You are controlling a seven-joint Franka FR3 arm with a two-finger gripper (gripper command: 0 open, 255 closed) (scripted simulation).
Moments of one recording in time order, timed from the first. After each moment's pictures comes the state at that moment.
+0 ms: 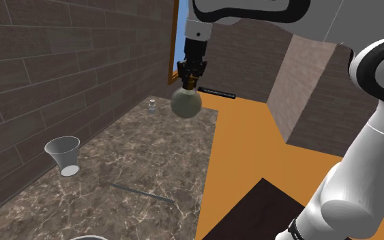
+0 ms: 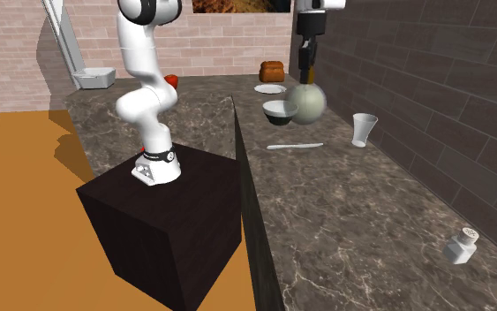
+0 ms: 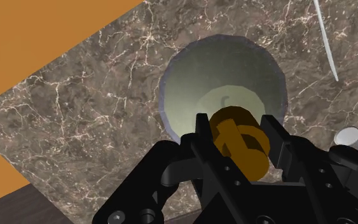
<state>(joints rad) 0.04 0.02 0.16 -1.55 -0.03 1.60 0.12</state>
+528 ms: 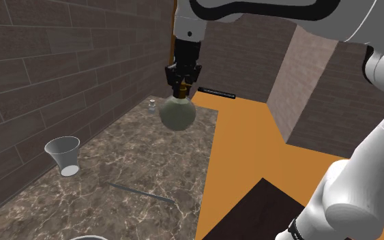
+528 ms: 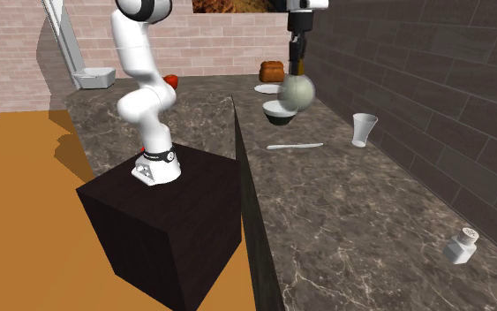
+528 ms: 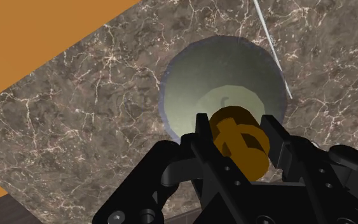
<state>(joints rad) 0.12 -0.07 0.25 -1.66 -0.01 1.61 0.28</state>
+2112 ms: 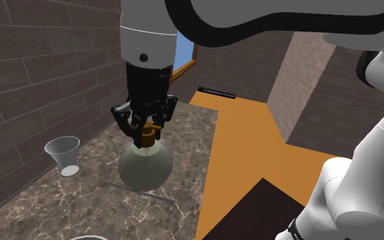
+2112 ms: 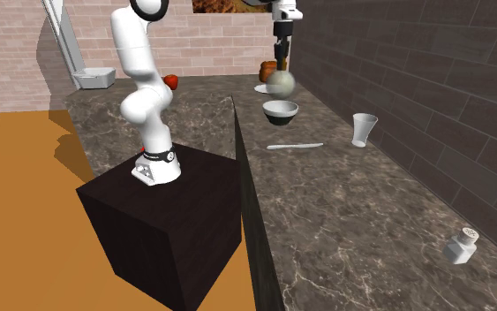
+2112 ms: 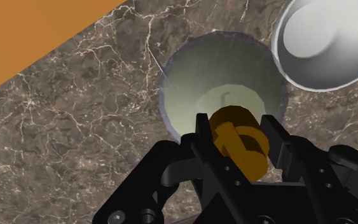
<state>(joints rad) 0.31 -0.06 0.49 -1.73 0.00 1.67 0.72</state>
